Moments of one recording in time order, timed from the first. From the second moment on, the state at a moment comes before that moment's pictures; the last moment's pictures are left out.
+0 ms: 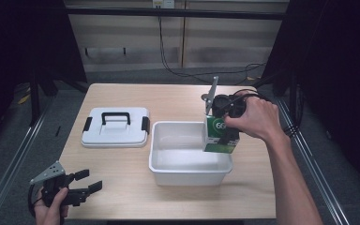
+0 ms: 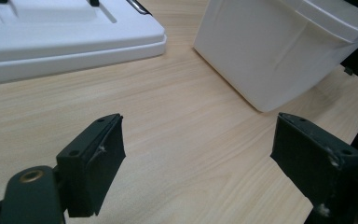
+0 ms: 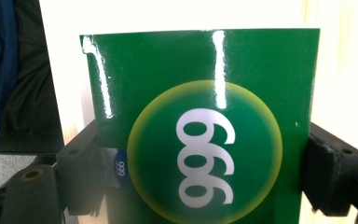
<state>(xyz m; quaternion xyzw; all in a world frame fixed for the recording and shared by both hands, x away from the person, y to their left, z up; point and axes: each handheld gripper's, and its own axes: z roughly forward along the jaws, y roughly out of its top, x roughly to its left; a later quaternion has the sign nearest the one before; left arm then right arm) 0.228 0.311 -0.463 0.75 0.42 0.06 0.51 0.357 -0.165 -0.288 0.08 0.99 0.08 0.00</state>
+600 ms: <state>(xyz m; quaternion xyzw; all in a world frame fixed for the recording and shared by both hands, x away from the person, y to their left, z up) 0.229 0.311 -0.463 0.75 0.42 0.06 0.51 0.364 -0.148 -0.319 0.07 1.00 0.06 -0.01</state>
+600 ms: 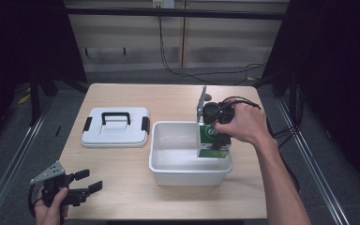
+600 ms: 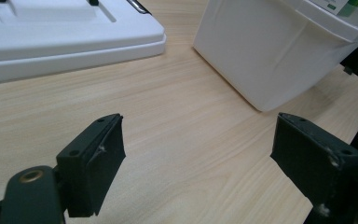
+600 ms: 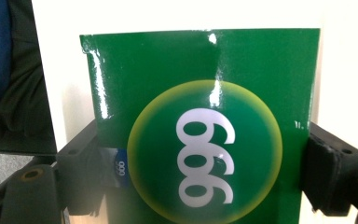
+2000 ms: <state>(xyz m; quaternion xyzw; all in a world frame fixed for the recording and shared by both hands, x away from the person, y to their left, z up) 0.229 0.310 -0.462 0.75 0.41 0.06 0.51 0.365 -0.140 -0.383 0.07 1.00 0.03 -0.02</state>
